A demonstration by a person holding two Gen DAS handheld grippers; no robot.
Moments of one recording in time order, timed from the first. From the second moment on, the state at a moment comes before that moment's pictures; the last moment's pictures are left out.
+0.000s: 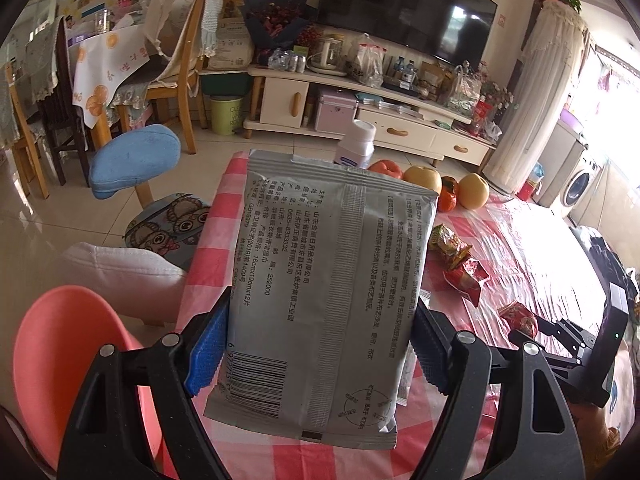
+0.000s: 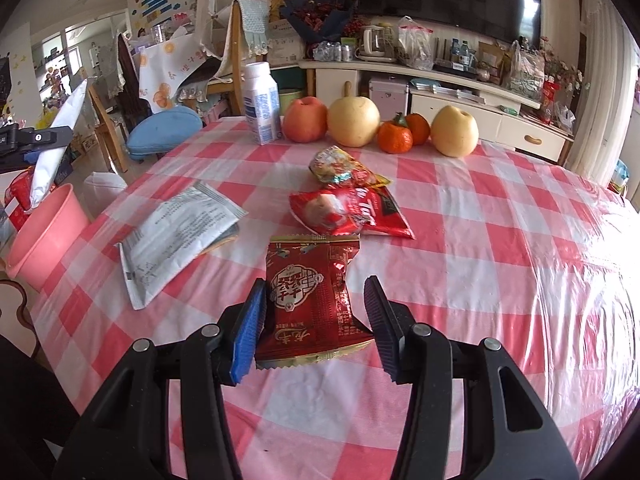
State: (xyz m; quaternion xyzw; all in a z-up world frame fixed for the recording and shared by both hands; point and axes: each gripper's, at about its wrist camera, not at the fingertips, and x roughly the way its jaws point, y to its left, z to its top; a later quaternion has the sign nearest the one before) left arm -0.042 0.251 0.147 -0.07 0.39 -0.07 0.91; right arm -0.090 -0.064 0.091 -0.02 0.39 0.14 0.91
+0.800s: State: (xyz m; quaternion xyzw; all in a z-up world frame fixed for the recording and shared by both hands) left arm -0.074 0.380 0.135 -0.16 0.37 0.03 0.91; right arm -0.108 0.088 0.118 -0.10 0.37 0.26 0.89
